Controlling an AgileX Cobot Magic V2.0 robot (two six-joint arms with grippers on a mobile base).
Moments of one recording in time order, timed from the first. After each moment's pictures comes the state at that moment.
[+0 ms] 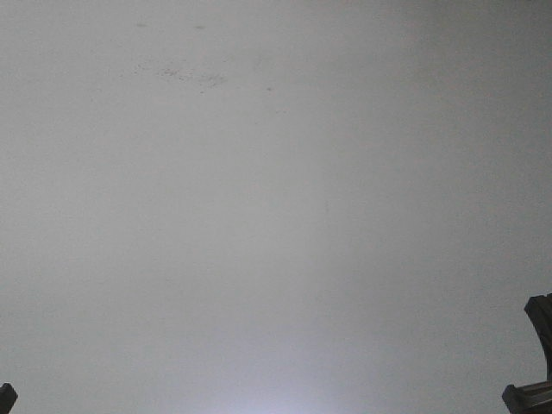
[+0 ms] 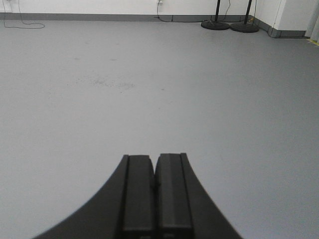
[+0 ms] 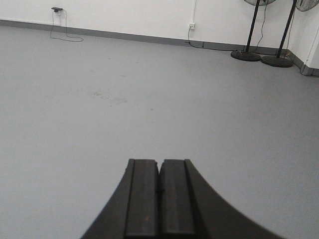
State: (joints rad) left arm -0.07 -0.01 0.03 -0.10 0.32 0.05; right arm 0.14 -0.01 0.03 0.01 0.26 -0.05
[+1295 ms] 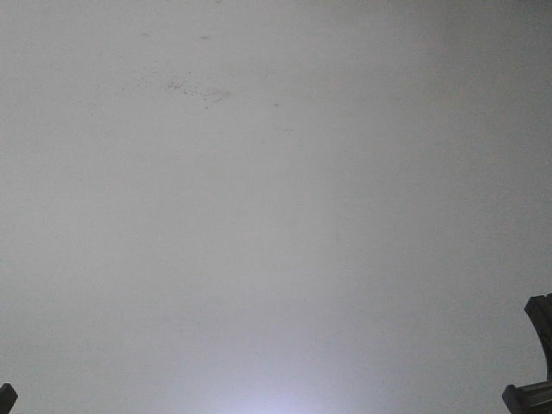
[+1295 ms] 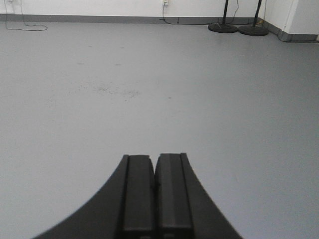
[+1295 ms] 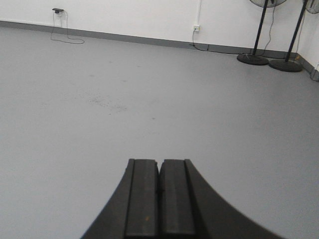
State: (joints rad) left arm -0.07 -0.01 0.03 -0.10 0.32 0.05; right arm 0.14 -0.01 0.03 0.01 0.26 -0.05
